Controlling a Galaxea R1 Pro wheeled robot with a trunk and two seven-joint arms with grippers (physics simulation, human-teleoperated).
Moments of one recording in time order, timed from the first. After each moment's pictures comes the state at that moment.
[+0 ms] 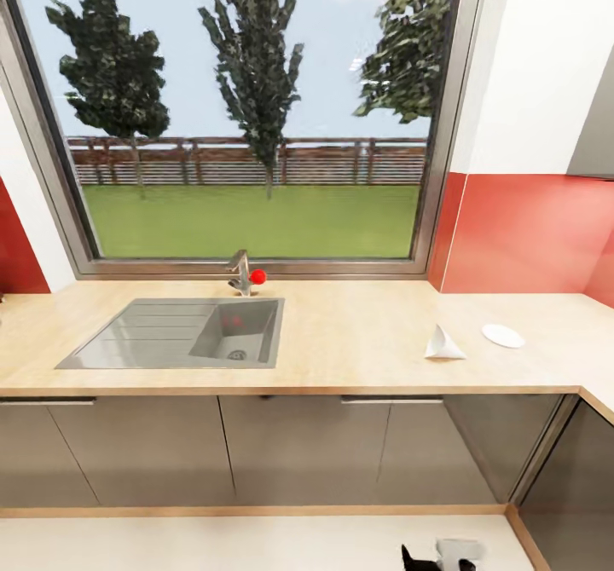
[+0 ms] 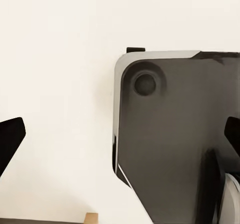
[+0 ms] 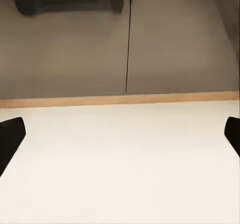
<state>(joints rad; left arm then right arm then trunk) 0.00 0.06 -0.04 -0.15 0.08 -0.08 0.00 0.00 0.00 -0.02 -0.93 -0.01 -0.01 0.00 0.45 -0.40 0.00</state>
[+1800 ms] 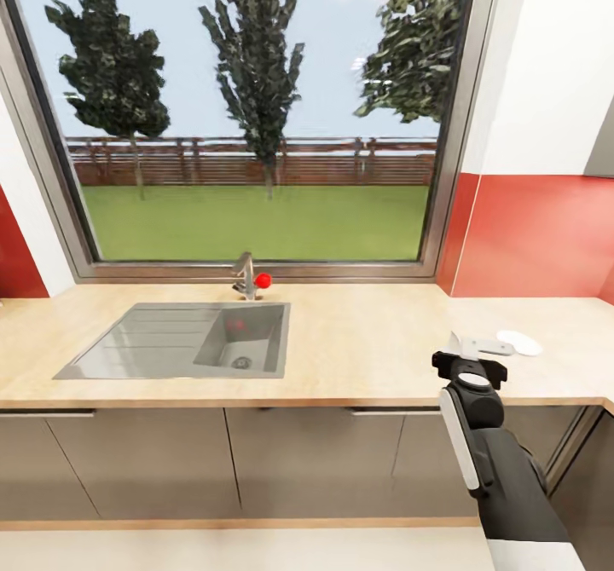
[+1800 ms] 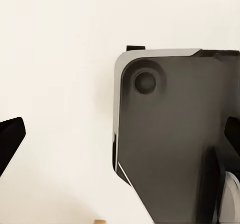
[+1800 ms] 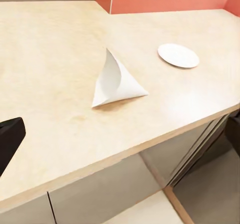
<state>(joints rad) 0.00 0.06 -0.05 -0.15 0.08 -0.08 0.00 -0.48 0.02 -0.03 -1.52 -0.01 0.76 -0.51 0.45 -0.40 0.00</state>
